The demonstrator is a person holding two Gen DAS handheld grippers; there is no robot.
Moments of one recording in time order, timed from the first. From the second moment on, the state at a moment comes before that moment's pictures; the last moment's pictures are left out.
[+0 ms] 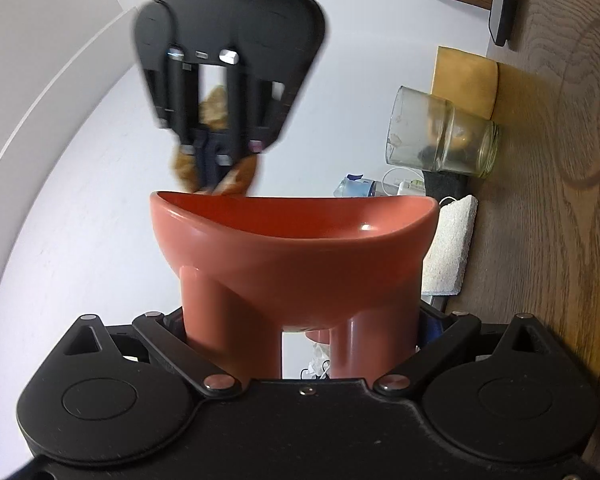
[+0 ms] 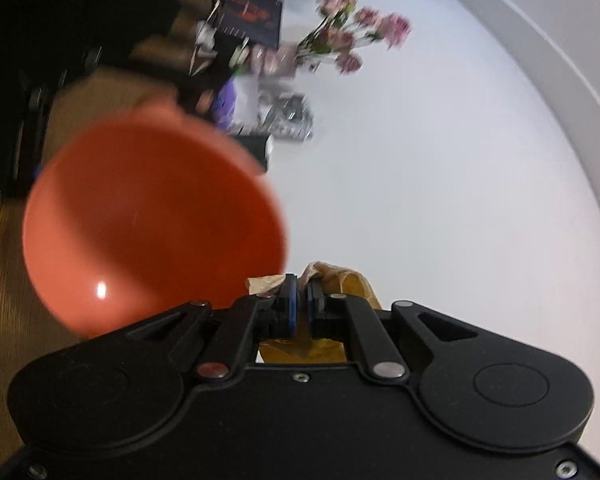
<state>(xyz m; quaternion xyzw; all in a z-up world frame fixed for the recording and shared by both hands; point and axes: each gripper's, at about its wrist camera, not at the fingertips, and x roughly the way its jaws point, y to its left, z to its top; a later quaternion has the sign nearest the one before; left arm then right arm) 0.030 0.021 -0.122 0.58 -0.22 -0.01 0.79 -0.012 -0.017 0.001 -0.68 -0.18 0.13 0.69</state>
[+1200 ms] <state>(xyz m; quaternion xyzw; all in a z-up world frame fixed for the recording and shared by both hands) 0.031 0.022 -0.120 0.58 -0.21 -0.01 0.79 -0.098 0.006 -0.086 -0.62 -0.13 0.26 0.73</state>
